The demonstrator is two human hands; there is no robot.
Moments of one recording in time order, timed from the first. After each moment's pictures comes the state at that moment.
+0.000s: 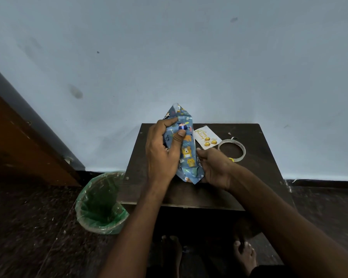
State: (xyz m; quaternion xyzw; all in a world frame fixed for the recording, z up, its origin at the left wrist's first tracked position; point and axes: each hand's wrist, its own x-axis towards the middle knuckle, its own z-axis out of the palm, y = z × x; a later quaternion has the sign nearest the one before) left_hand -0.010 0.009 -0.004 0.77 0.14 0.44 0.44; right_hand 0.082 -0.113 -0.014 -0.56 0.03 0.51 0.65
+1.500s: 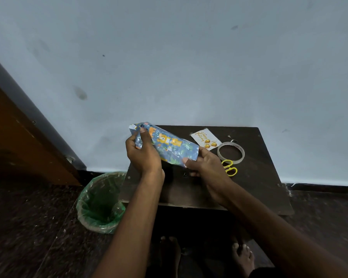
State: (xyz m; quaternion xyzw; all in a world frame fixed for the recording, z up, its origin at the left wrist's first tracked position) left_hand 0.003 0.031 -0.009 0.41 0.43 0.50 0.63; right_hand 0.047 -0.118 -0.021 -0.62 -0.16 0.31 0.70
